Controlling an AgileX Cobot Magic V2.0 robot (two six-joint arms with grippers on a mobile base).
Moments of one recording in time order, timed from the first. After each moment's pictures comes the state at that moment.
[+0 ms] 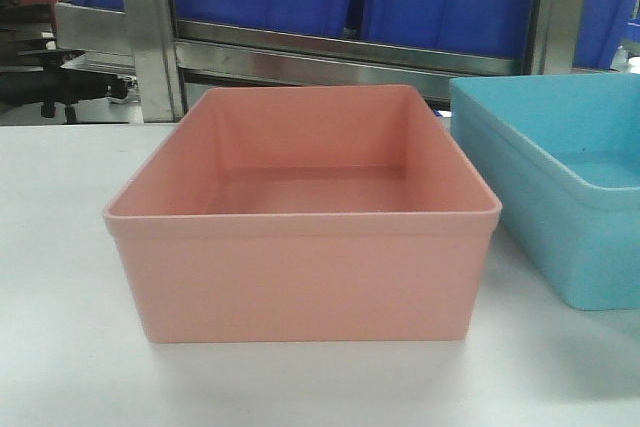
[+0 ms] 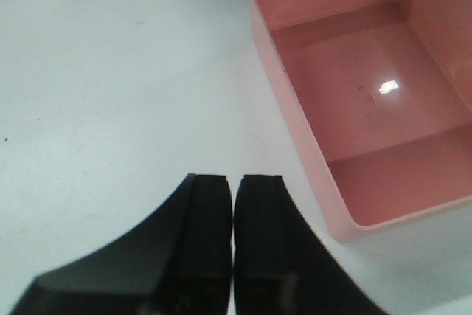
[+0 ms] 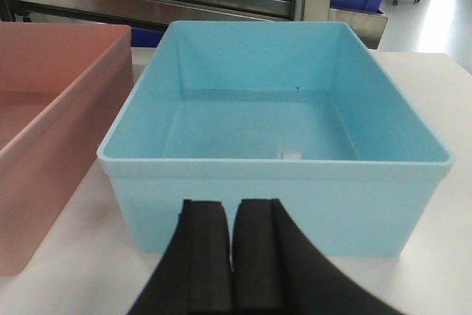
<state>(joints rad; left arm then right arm) -0.42 0.81 -0.89 0.13 0.73 -0.11 0.12 -0.01 0.03 -0.15 0.13 0.19</state>
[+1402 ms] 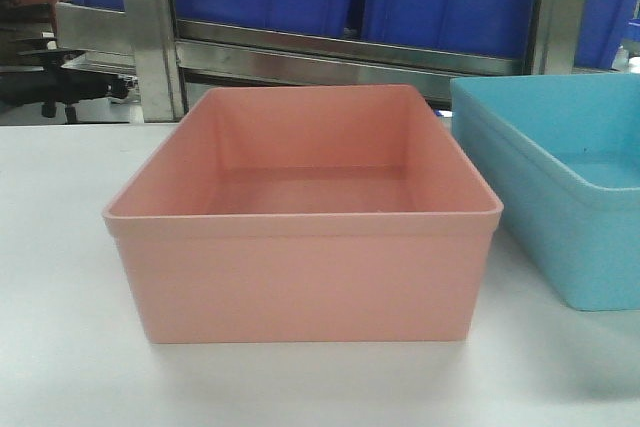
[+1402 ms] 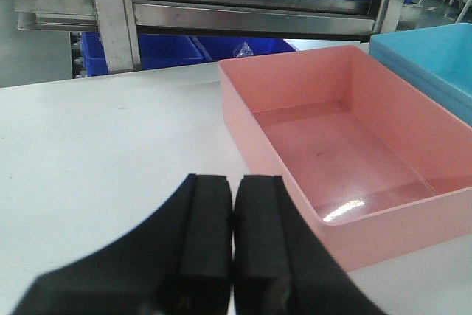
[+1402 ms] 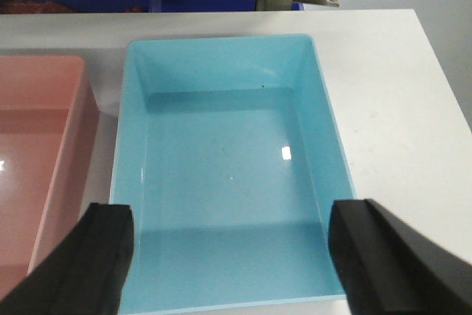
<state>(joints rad) -0.42 0.23 -0.39 0.09 0.41 -0.11 0.12 0.99 -1.16 -0.15 0.80 0.19</state>
